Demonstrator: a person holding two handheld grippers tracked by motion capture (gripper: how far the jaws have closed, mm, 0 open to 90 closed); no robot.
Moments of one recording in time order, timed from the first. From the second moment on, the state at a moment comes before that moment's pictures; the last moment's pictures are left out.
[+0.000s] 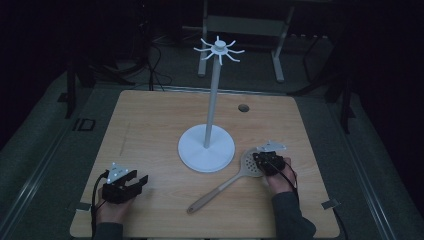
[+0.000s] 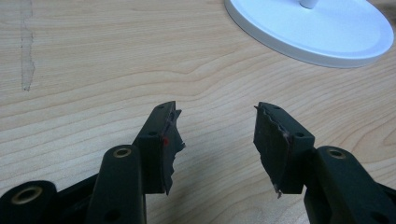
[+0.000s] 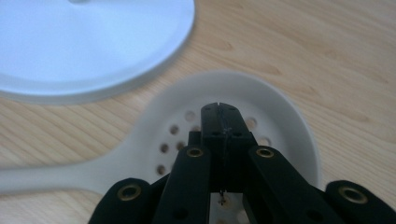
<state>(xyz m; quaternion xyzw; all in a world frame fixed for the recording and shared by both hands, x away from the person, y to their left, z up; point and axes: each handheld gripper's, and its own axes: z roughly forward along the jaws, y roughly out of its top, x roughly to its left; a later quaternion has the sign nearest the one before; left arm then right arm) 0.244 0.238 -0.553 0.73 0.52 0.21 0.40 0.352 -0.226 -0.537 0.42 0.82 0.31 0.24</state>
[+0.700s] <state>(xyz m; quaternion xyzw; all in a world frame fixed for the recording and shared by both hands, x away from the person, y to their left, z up) 0.244 0.237 -0.554 0.73 0.52 0.21 0.40 0.349 -0.239 -0.539 0.42 0.82 0.32 0.23</state>
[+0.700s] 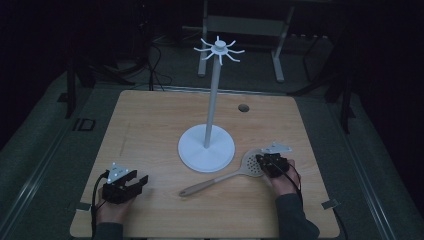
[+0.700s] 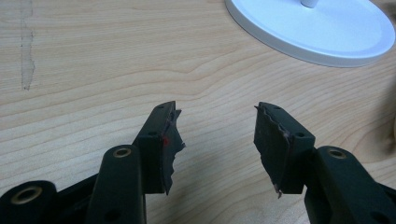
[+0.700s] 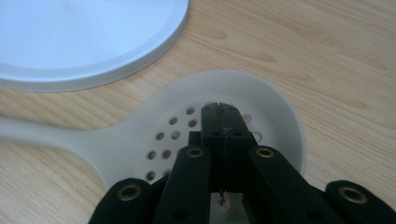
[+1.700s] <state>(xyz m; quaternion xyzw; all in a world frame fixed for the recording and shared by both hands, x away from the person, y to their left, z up) 0.245 0.237 -0.554 0.73 0.52 0.20 0.39 0.318 -0.252 -0.540 0.42 0.82 0.32 0.22</state>
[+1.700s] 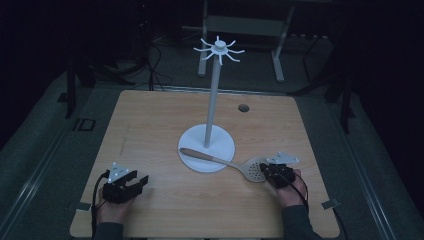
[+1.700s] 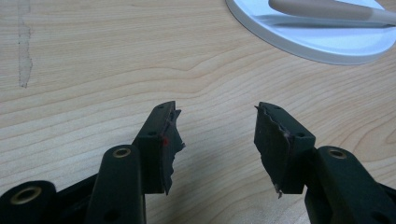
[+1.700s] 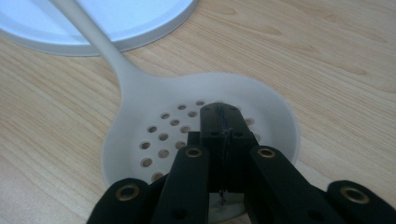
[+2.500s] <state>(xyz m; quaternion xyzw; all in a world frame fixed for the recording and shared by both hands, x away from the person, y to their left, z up) 0.245 0.237 -0.555 0.73 0.52 0.20 0.39 0.338 -0.205 -0.495 0.31 0.86 0.33 0.24</state>
